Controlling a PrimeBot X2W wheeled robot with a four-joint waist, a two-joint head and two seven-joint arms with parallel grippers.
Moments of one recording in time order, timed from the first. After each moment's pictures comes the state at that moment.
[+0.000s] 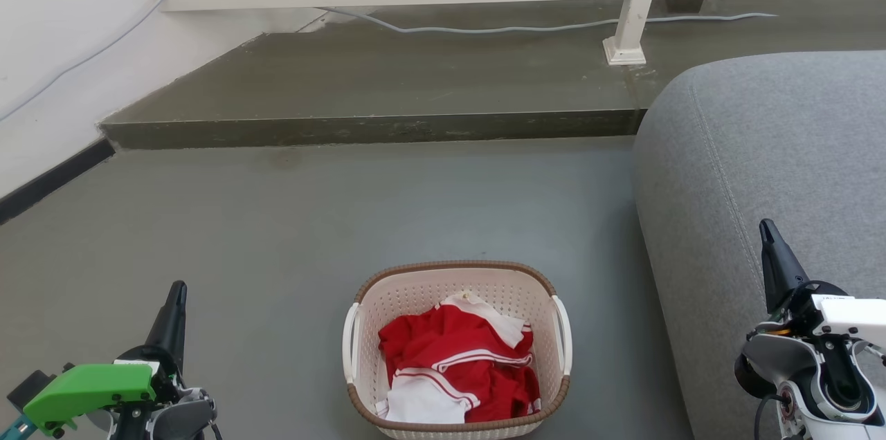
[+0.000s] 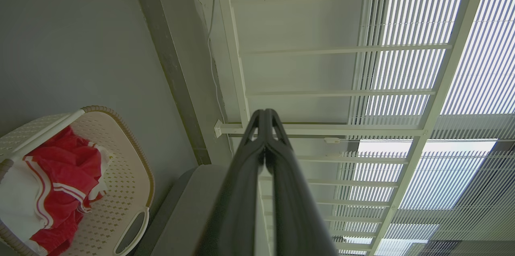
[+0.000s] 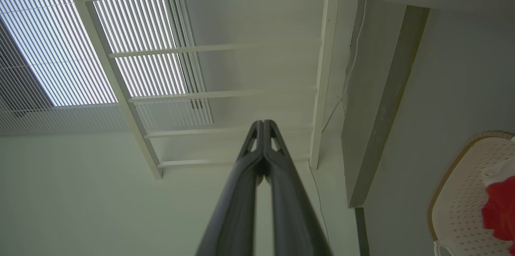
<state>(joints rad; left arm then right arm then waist) -0.05 0.05 0.06 0.27 -1.65 -0.12 0.09 -0.05 -0.06 -0.10 0.28 1.64 0.12 0.08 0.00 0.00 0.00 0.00</state>
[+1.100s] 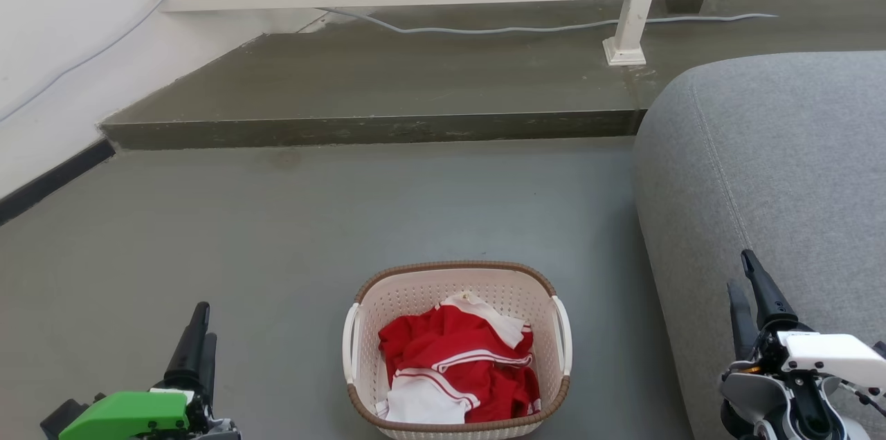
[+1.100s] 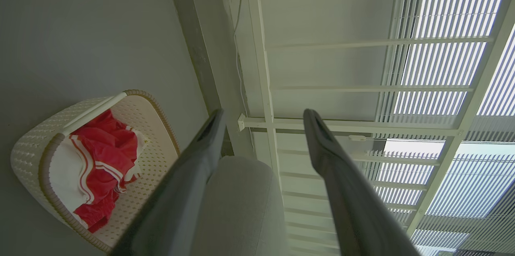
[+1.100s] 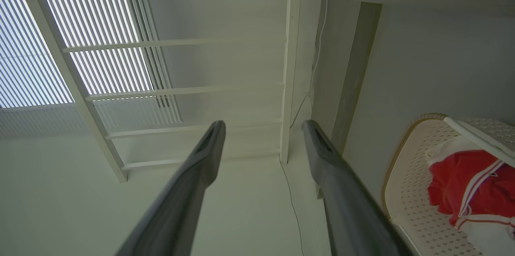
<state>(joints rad) 0.00 0.02 0.02 0.30 -1.59 -0.12 0.04 0.01 -0.03 -0.06 0.32 1.58 0.12 0.04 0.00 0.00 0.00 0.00</state>
